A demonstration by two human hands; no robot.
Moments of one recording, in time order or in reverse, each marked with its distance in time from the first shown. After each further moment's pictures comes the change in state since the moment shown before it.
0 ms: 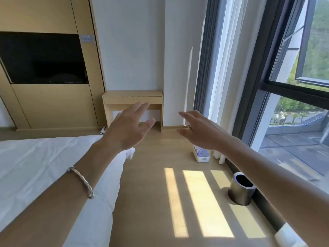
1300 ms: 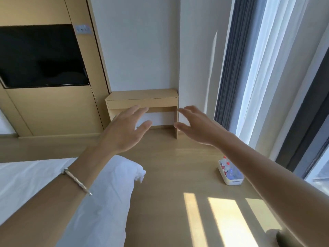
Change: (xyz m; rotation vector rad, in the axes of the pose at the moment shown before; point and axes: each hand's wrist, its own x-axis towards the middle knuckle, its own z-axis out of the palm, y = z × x) left_hand 0.412 -0.265 0.111 0.102 -0.079 -0.070; right_hand 0.494 0.122 0.136 0.077 -0.015 -0.001
